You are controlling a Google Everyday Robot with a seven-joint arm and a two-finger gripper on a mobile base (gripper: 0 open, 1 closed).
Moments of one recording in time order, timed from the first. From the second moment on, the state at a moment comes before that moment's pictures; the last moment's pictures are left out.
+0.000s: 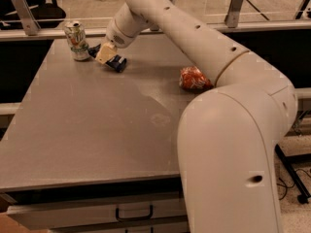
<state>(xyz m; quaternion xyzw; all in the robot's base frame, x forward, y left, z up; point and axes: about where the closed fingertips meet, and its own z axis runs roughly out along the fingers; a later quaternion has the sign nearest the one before) 0.769 0.163 0.866 -0.63 0.68 0.13 0.36</state>
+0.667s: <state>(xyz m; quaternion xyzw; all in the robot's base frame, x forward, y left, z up) 0.772 0.167 0.863 -0.62 0.68 0.13 0.36</state>
